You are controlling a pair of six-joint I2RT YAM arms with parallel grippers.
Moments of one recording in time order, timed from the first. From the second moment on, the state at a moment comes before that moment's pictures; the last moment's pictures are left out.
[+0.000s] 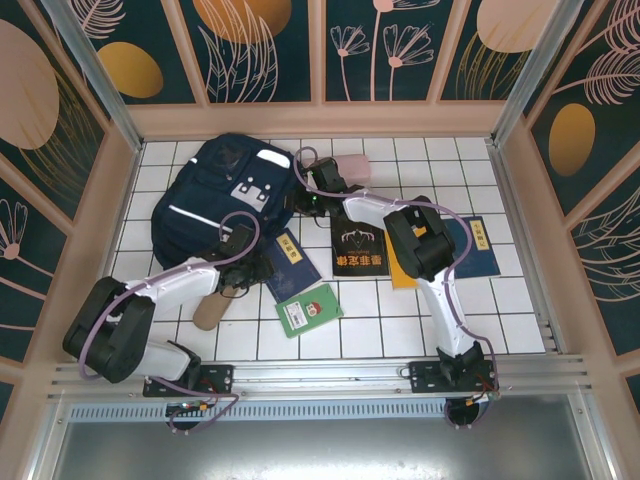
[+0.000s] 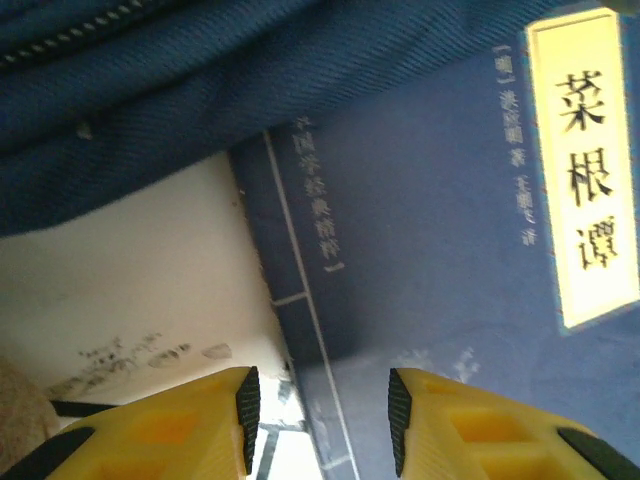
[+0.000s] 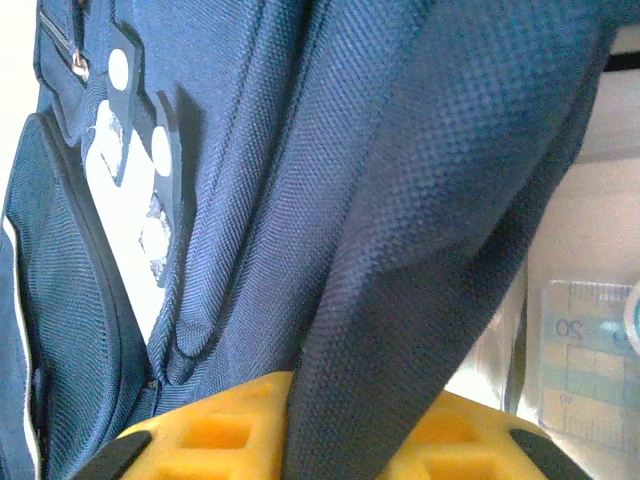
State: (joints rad) left arm -0.52 1.42 0.64 -0.31 -0.01 -0.88; right arm 0.63 2.30 1.65 -0.07 -0.41 0.72
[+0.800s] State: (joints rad) left arm -0.33 1.60 0.94 -0.43 -0.25 -0.69; right arm 0.62 2.16 1.62 -0.08 -0.41 0.87
